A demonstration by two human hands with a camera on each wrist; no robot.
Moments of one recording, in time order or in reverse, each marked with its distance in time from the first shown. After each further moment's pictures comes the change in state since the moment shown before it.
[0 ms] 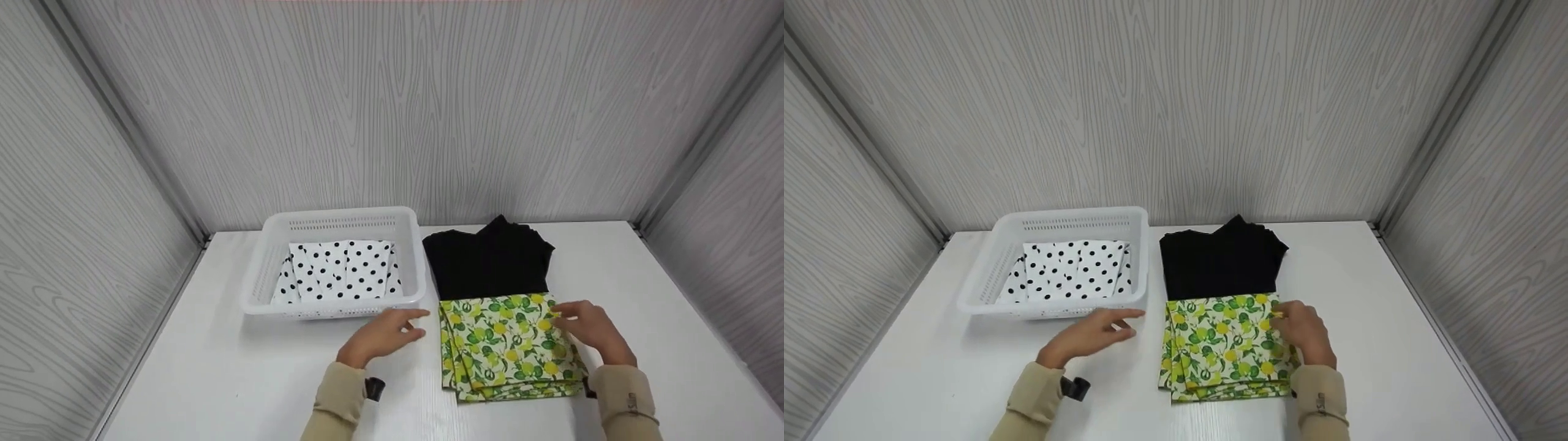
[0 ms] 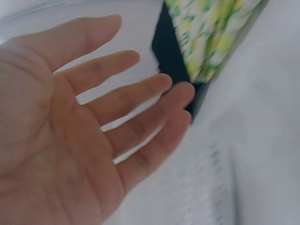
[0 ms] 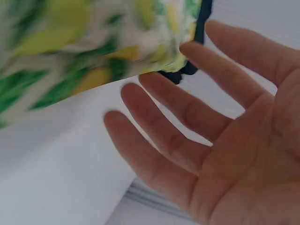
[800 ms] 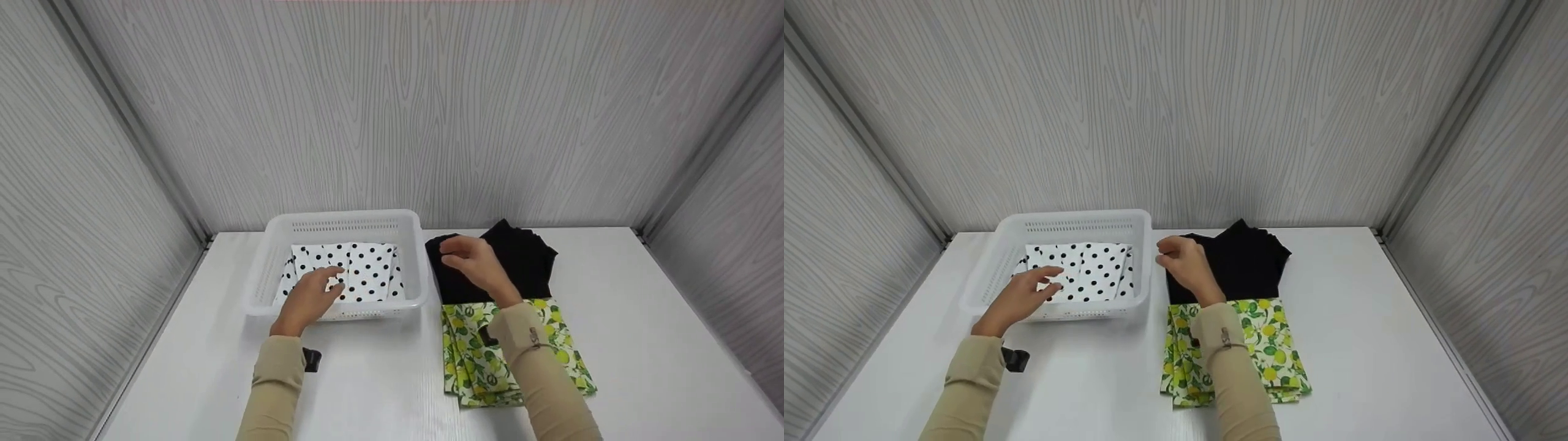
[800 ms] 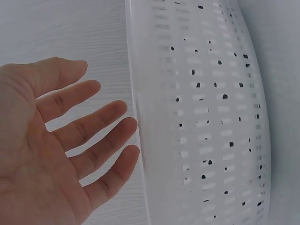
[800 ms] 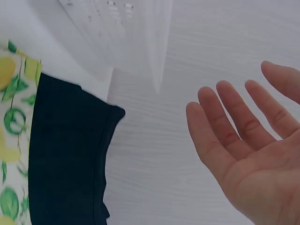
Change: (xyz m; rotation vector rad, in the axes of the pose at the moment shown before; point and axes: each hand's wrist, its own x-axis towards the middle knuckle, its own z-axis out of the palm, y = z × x) left_hand -0.034 -0.058 -0.092 0.155 0.442 -0.234; right_hand 0.100 -0.161 0.055 0.360 0.150 -0.399
